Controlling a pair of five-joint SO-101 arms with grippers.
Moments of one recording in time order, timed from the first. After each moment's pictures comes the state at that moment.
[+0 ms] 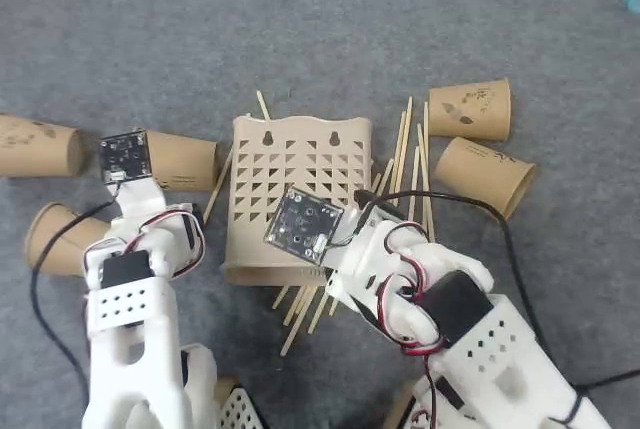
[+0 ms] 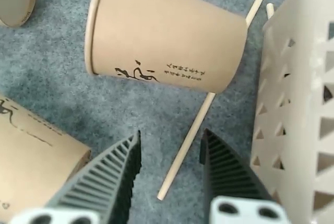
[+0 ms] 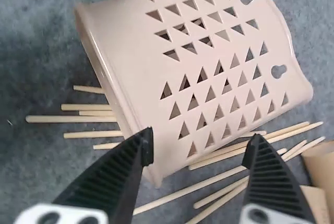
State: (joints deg) left arm -20.7 -49.0 71.6 45.8 3.3; right arm -44.4 -55.6 45.1 70.2 26.1
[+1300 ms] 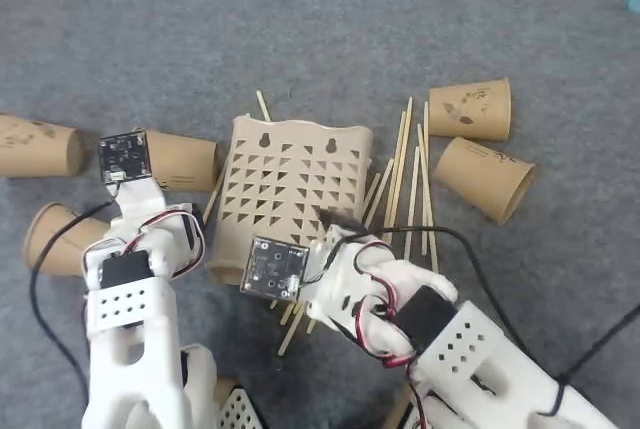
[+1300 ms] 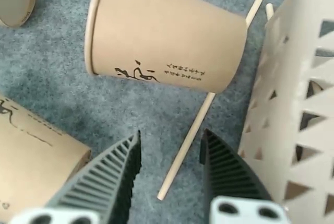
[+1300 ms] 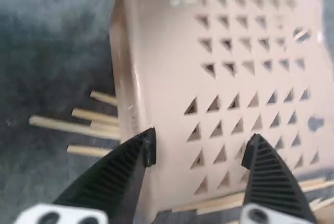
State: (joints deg) left arm -20.7 -49.0 71.6 45.8 3.3; right arm -51.3 -54.9 59.3 52.6 33.3
